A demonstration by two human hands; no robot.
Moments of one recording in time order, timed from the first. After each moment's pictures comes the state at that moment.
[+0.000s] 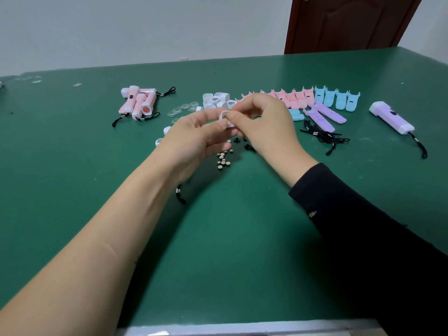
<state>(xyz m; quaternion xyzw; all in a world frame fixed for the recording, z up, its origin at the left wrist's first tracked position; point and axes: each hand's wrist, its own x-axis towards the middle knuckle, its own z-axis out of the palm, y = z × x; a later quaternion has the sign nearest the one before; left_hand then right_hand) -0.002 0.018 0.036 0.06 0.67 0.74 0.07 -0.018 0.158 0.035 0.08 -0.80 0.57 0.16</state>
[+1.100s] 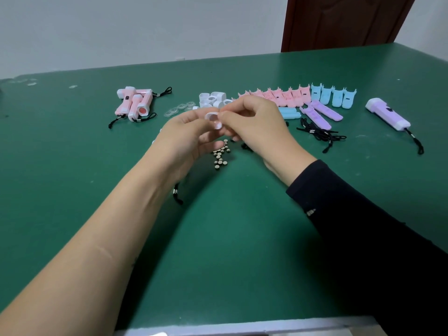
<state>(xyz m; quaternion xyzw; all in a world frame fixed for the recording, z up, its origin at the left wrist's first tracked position) -0.001 0.021 0.041 0.01 0.66 0.75 0.04 -0.014 0.153 0.040 0.06 -0.77 0.63 0.07</state>
